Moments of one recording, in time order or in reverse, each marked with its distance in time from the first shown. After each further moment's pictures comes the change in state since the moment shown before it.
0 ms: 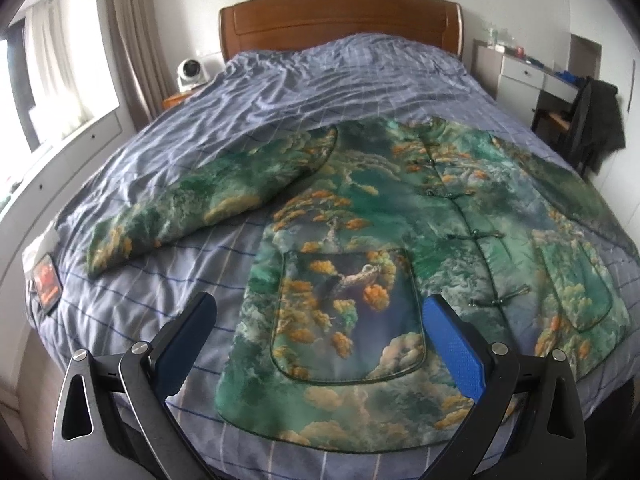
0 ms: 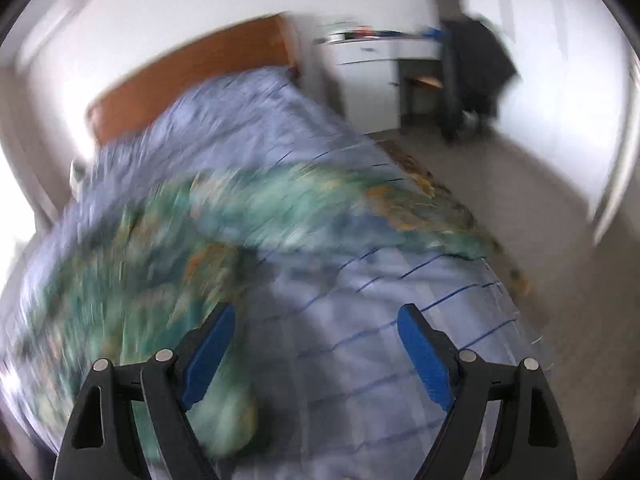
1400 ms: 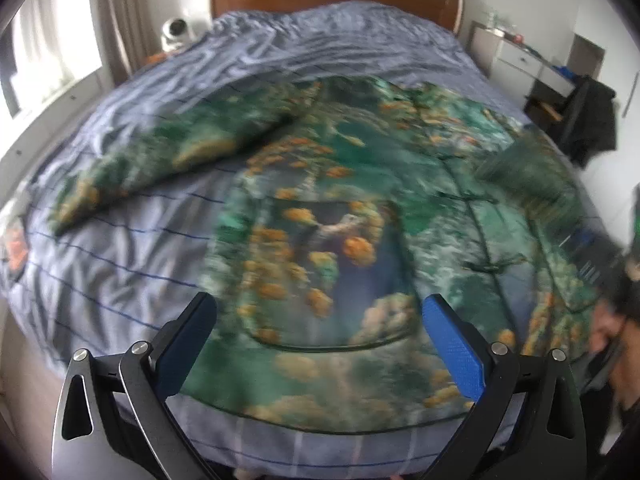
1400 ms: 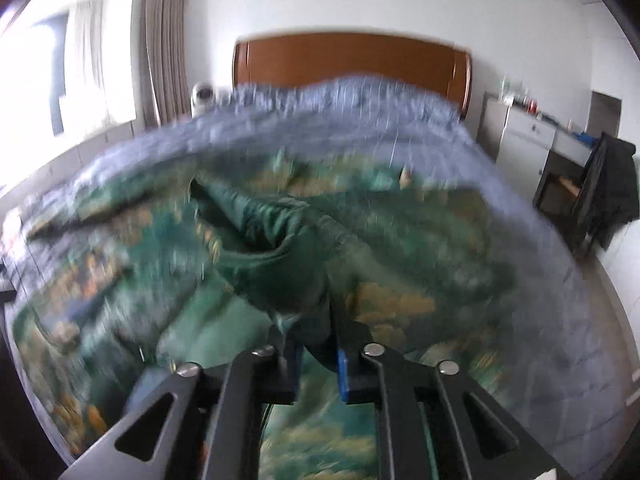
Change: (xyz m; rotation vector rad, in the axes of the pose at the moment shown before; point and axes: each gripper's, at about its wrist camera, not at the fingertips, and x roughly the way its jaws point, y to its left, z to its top) left arm 0.028 -0.001 -0.021 -0.039 0.138 -0.114; right arm 0.081 0.270 -0.077 -0.598 0.018 0.234
